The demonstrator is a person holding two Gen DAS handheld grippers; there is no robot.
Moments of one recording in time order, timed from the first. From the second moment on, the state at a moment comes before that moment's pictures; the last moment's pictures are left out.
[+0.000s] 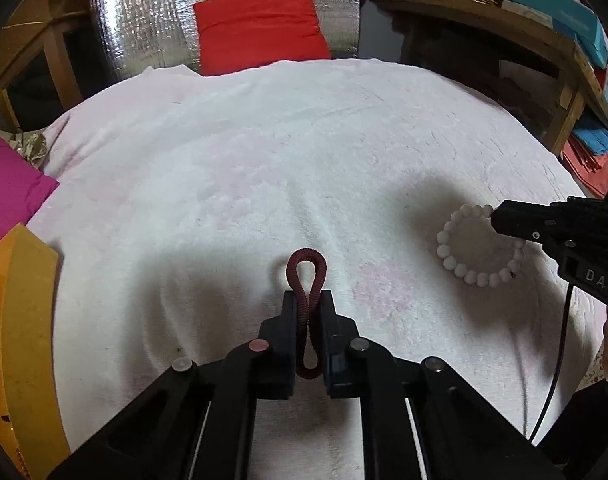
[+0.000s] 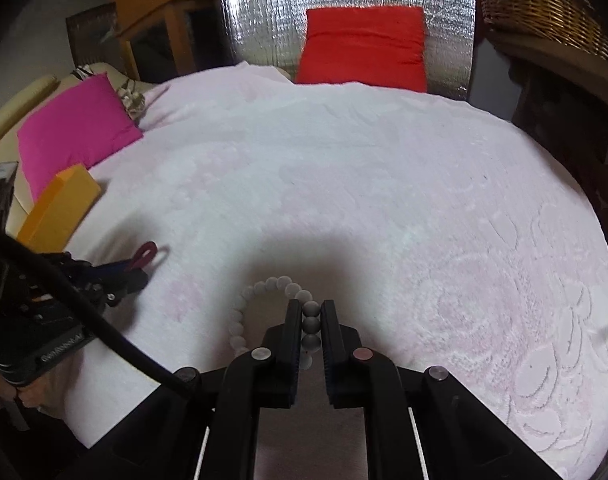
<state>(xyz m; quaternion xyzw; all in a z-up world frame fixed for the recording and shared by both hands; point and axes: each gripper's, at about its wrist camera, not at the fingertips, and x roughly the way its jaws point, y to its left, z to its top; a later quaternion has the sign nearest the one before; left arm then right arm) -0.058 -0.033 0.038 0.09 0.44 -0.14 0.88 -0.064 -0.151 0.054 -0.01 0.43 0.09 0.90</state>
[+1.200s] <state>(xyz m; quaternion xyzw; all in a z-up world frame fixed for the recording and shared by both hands) -0.060 0.022 0.060 0.06 0.42 -0.08 0.90 -0.057 -0.111 0.058 0.04 0.43 0.14 0.89</state>
